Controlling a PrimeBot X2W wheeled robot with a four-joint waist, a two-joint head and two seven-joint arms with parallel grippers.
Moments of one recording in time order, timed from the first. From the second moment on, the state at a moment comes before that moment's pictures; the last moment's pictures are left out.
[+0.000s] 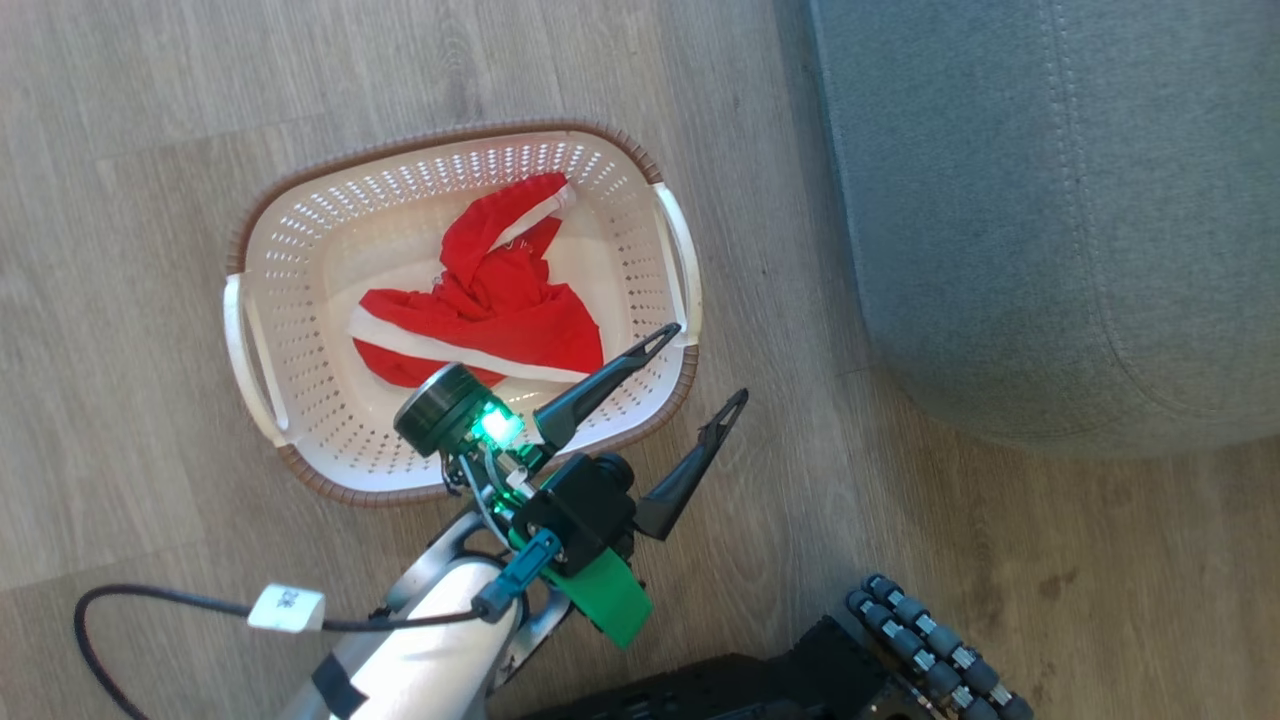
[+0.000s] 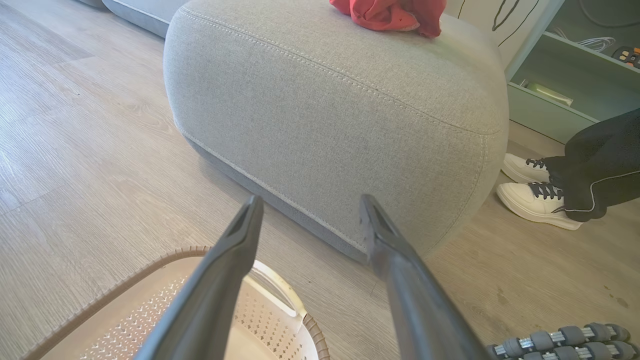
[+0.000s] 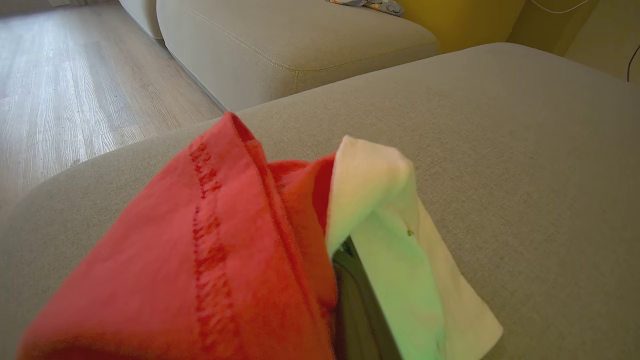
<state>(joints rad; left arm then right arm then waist) -0.35 0.15 -0.64 0.08 0.00 -0.08 -0.26 -1.23 -0.49 -0.23 1.26 0.38 0.13 -0.24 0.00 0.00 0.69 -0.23</state>
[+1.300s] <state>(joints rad) -0.16 0.06 -0.55 0.13 -0.11 -0.01 -0.26 -0.89 -0.40 0.16 1.00 0.50 0.13 -0.22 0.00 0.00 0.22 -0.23</state>
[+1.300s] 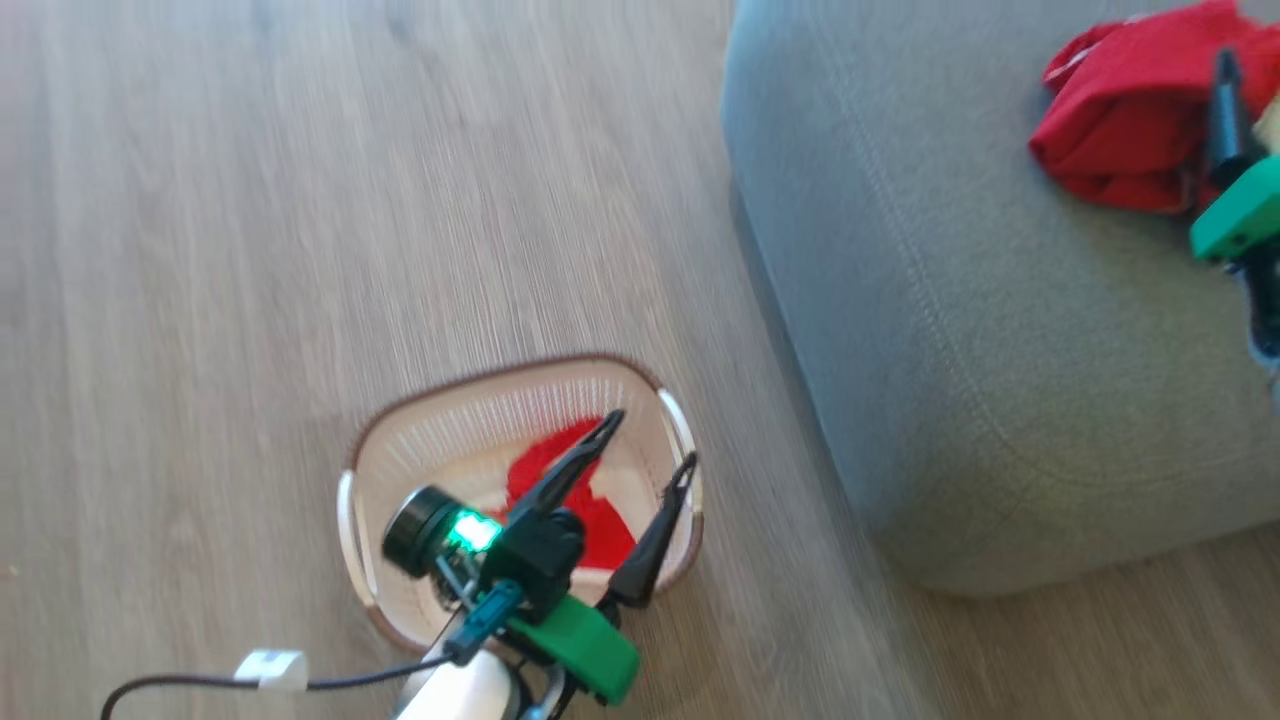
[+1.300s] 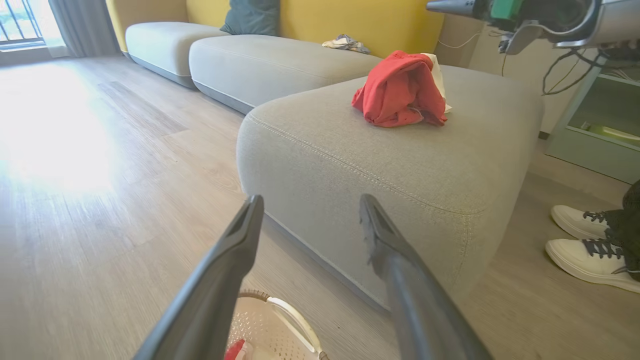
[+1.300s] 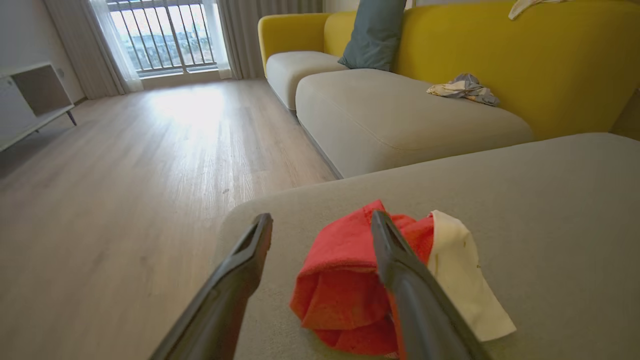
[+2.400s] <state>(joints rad) -0.01 0.05 -0.24 0.12 -0.17 0.27 -0.26 0.03 -0.16 0.05 0.12 0.57 0.13 -0.25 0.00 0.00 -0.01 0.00</state>
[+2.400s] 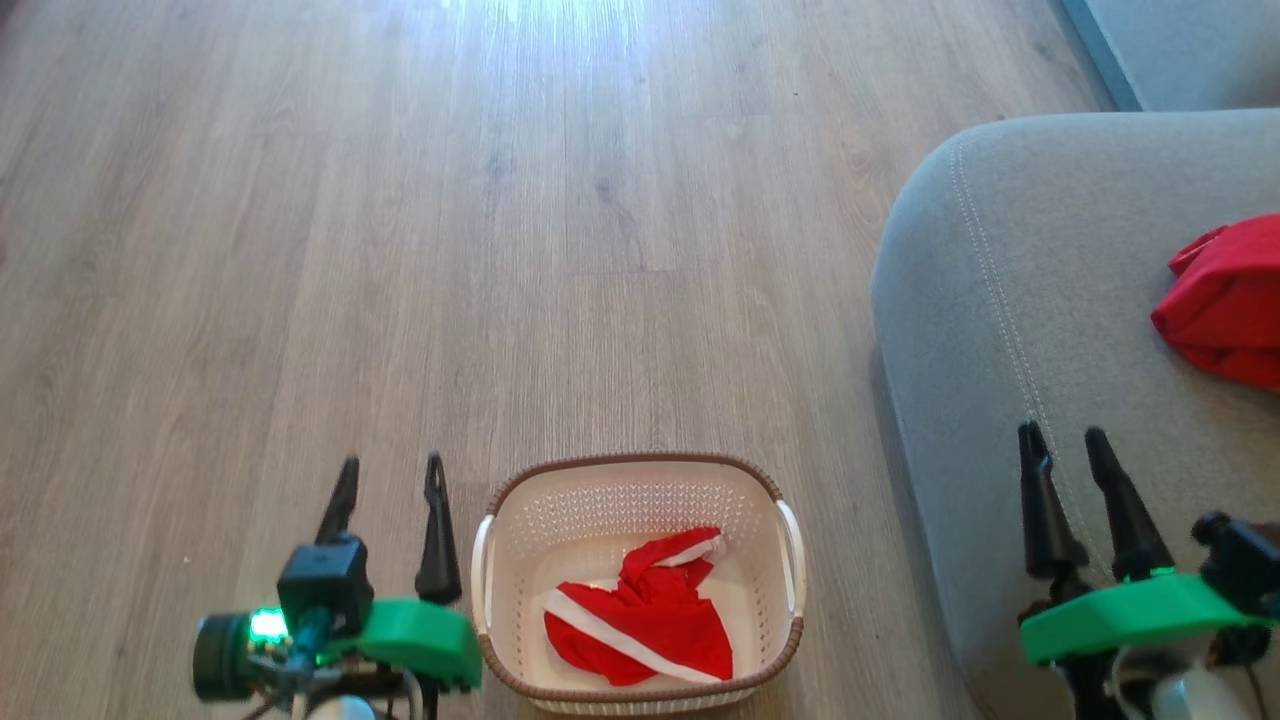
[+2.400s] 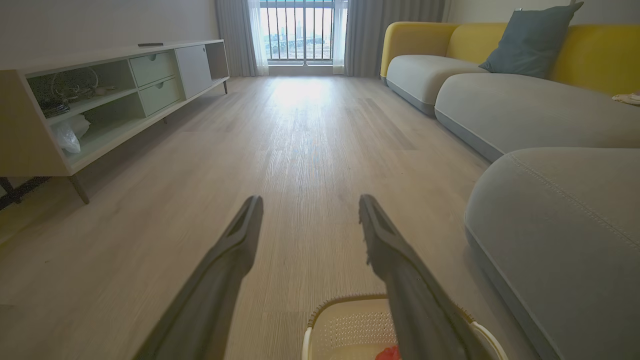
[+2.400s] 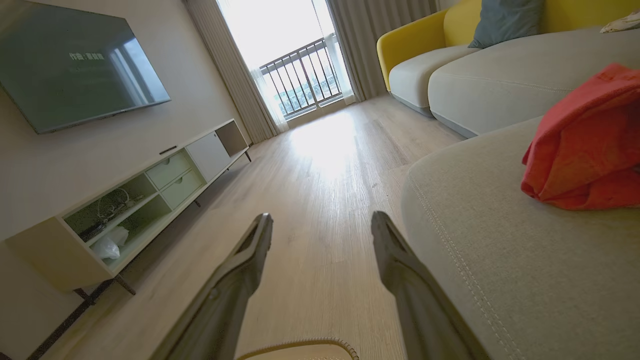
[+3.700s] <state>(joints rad) 0.03 0.05 -0.26 0.16 -0.16 0.26 -0.26 0.09 -0.09 0.00 0.14 0.47 0.13 -0.25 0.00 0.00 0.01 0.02</state>
